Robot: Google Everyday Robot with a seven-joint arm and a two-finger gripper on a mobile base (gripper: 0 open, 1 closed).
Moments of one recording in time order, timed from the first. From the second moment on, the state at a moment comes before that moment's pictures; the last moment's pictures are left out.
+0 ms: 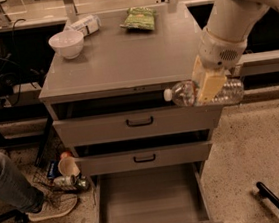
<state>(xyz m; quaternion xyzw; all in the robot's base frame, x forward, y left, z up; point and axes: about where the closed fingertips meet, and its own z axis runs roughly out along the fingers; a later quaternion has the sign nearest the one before) 0.532 -0.167 0.876 -0.69 0.71 0.04 0.08</state>
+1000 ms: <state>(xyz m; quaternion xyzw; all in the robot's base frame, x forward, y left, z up) 0.512 -0.128 0.825 -0.68 0.72 0.12 0.11</state>
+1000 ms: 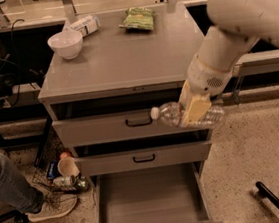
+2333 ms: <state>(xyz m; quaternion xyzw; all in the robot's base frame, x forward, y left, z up) 0.451 -0.047 0.649 -0.61 0.73 0.25 0.16</state>
